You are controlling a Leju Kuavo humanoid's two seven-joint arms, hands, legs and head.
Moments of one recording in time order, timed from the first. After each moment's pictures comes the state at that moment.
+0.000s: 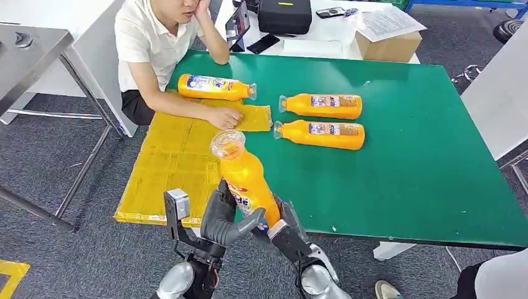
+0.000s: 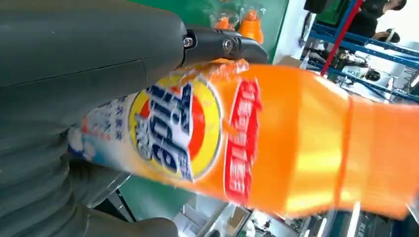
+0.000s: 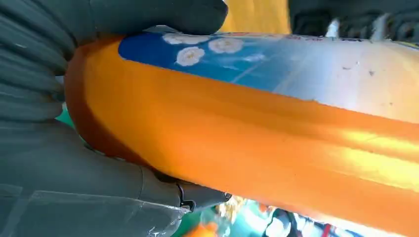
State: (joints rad) left arm -0.08 -0.16 -0.60 -1.40 0.65 0.25 -0.30; right arm -0.14 0.10 0.55 -1.09 0.28 -0.26 -0.56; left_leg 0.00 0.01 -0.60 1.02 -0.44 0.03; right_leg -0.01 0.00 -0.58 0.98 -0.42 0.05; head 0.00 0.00
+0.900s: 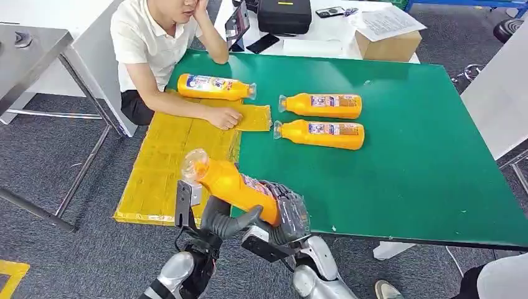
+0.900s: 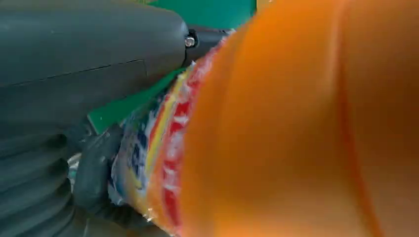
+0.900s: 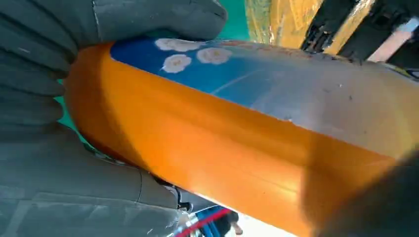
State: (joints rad) left arm -0.17 -0.15 -0.58 -1.23 0.60 0.26 -0.21; right arm -0.23 0.10 0.65 -0.98 0.77 -0.62 -0.39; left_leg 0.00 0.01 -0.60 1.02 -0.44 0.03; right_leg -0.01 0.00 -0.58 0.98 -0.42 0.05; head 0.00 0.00
